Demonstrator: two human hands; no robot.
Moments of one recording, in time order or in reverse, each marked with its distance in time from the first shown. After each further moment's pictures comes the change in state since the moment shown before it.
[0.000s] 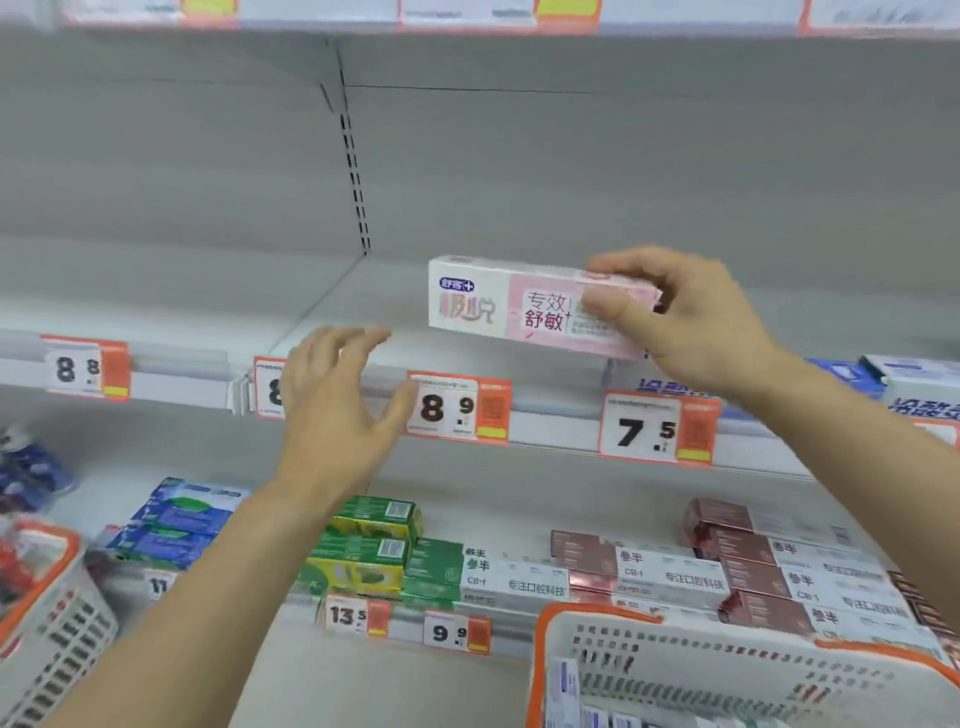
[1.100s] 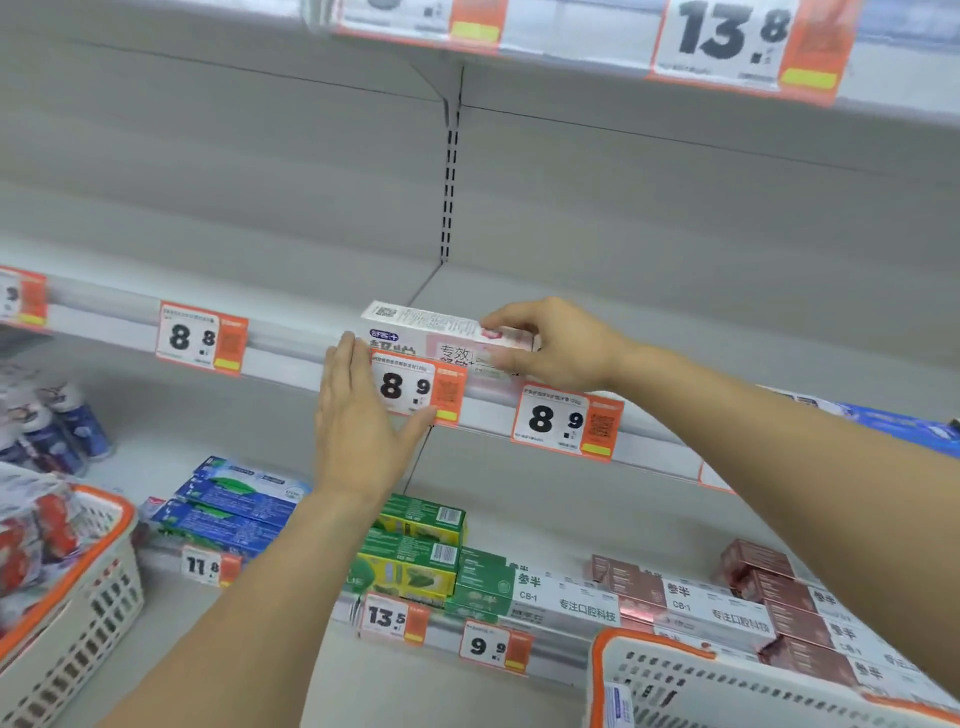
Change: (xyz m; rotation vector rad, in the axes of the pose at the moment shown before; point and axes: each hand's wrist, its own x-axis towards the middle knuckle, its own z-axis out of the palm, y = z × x) left_hand -0.013 -0.086 -0.013 -0.059 0.047 -0.291; right_hand 0.067 -0.053 0.160 -0.444 -0.505 -0.136
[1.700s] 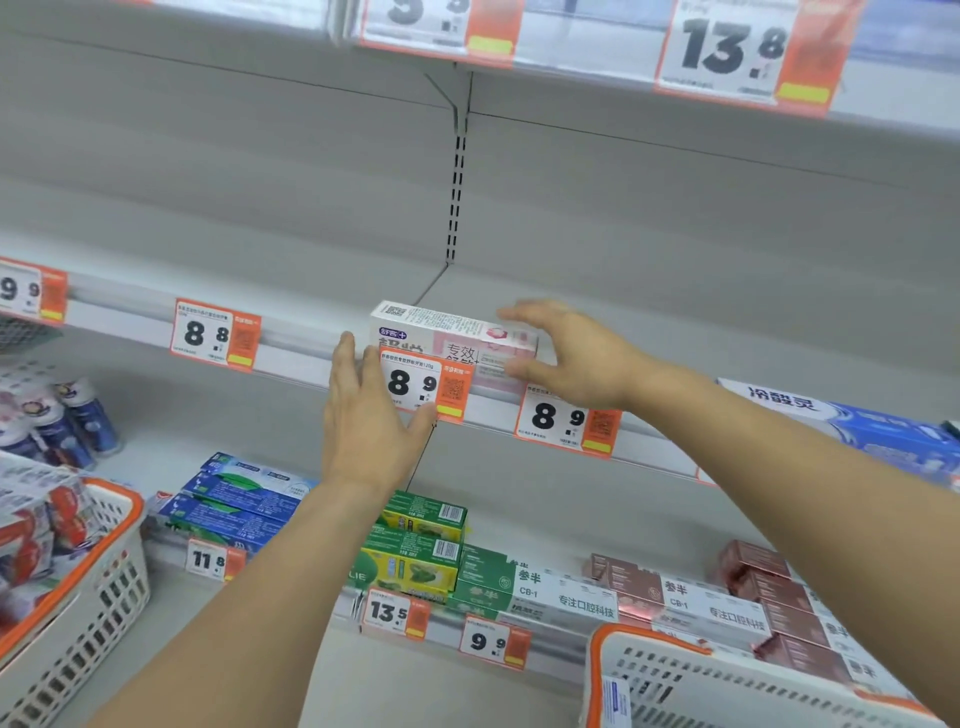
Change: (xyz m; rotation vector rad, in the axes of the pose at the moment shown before) left_hand -0.004 0.004 -0.007 0.019 -0.071 -0.052; right_hand -0.026 -0.006 -0.001 -0.082 0.035 0.003
